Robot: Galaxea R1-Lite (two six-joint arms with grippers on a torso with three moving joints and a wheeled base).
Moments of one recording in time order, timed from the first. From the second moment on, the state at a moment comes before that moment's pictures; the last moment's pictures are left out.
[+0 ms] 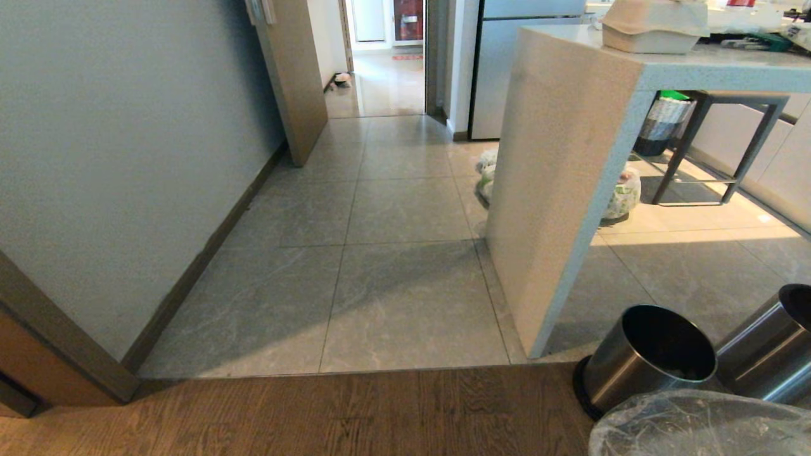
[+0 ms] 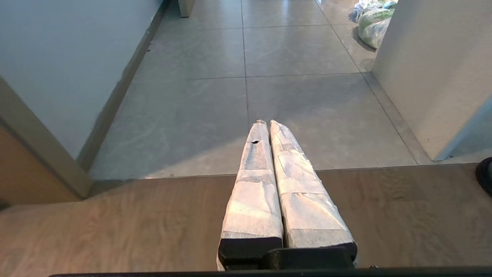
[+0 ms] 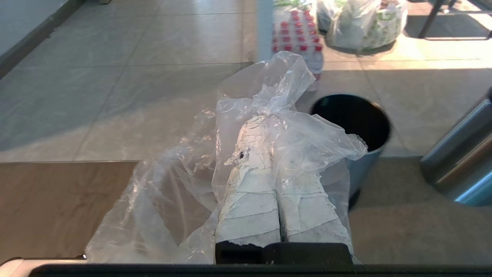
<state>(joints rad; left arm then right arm) 0.00 0.00 0.00 0.00 0.00 -0.01 0.00 0.00 0.00 0.00 0.01 -0.02</state>
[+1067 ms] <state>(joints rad) 0.00 0.00 0.00 0.00 0.01 -0.01 0.00 0.00 0.00 0.00 0.01 -0.02</state>
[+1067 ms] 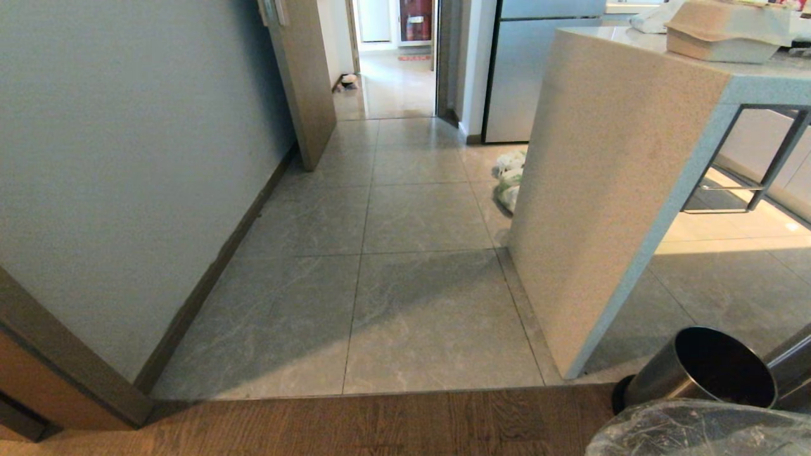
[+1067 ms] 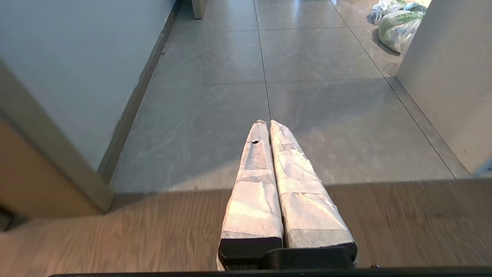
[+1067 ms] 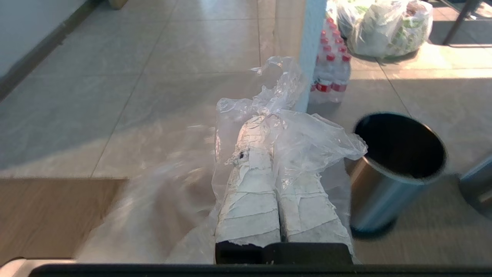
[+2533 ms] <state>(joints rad) 0.00 0.00 0.00 0.00 0.01 -0.01 0.00 0.00 0.00 0.00 0.01 -0.02</state>
